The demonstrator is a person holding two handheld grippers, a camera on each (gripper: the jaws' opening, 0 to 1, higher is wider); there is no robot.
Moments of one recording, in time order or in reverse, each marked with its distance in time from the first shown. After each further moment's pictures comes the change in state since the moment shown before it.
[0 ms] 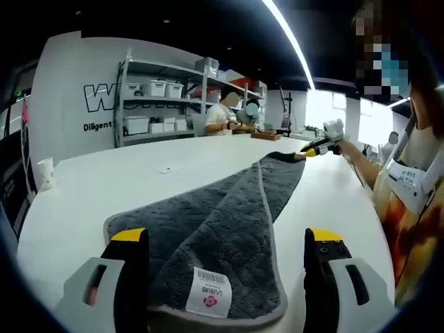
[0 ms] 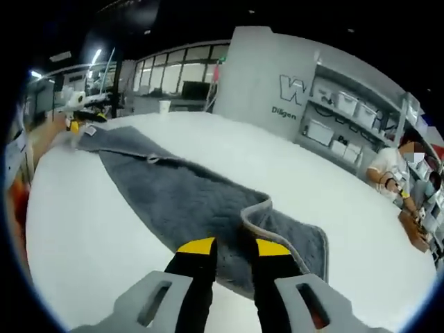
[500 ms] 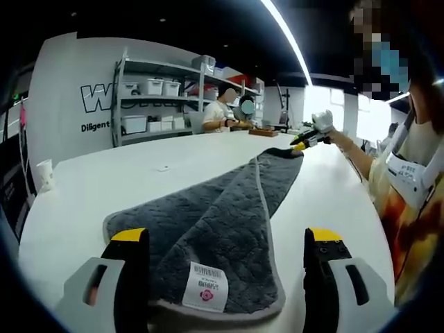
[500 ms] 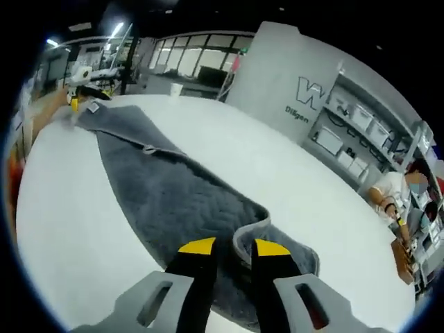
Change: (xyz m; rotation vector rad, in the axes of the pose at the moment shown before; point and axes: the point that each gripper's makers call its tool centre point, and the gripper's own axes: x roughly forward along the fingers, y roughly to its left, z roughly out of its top) left arm -0.003 -0.004 -0.004 0.017 0.017 -0.008; right arm 0.034 -0.016 0.004 -0.125 0.109 0.022
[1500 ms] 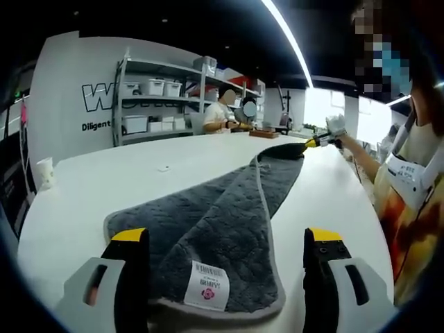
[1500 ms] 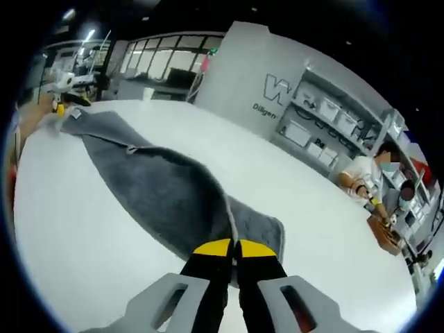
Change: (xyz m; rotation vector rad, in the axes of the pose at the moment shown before) left arm -0.001 0.002 0.000 -0.010 -0.004 -0.002; right arm -0.076 -0.026 -0.034 0.151 -0.063 -0.198
